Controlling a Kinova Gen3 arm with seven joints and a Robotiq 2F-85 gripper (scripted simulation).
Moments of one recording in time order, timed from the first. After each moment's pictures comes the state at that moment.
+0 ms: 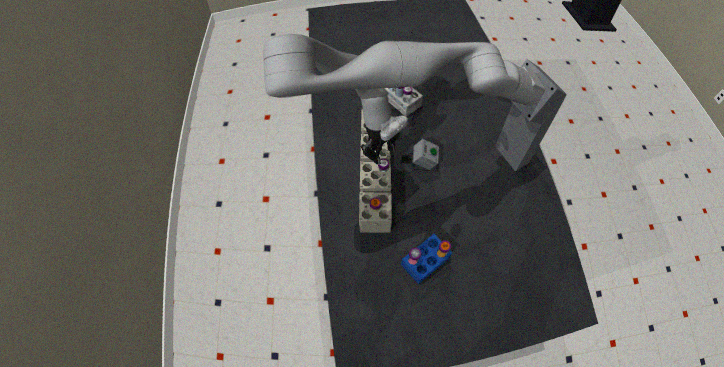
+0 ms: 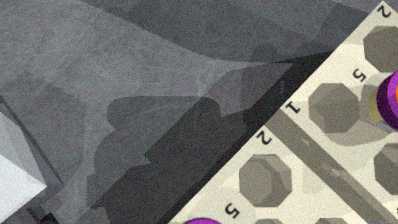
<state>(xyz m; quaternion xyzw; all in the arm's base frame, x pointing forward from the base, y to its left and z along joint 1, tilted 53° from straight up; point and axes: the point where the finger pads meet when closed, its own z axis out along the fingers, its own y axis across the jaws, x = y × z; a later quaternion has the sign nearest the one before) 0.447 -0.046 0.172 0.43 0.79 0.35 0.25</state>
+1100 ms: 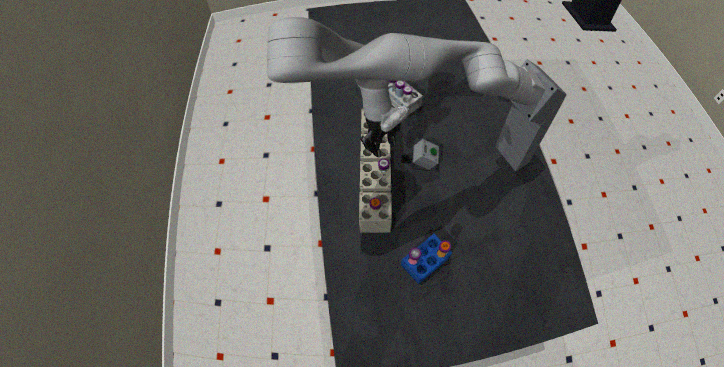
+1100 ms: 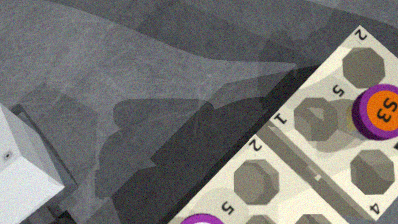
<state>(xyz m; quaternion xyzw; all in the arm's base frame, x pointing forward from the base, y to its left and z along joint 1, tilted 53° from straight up) 0.417 -0.053 0.195 0.43 0.79 0.35 0.25</state>
